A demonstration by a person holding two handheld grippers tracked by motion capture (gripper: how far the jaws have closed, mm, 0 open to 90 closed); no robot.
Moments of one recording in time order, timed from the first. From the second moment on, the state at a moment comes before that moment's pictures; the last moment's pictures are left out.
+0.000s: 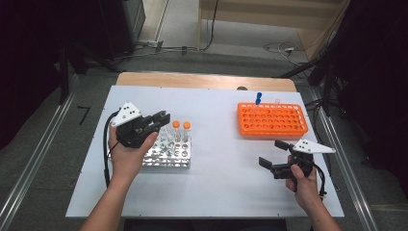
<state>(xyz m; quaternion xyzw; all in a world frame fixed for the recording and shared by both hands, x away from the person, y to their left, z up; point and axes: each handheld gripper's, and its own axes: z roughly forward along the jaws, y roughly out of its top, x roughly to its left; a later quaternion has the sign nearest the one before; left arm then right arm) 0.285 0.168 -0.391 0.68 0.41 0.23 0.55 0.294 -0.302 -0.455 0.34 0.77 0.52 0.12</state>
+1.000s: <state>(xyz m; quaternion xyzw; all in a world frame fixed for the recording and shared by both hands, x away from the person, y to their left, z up) 0.309 0.151 -0.437 0.71 0.45 0.24 0.49 0.295 -0.302 -0.457 0.34 0.78 0.52 0.13</state>
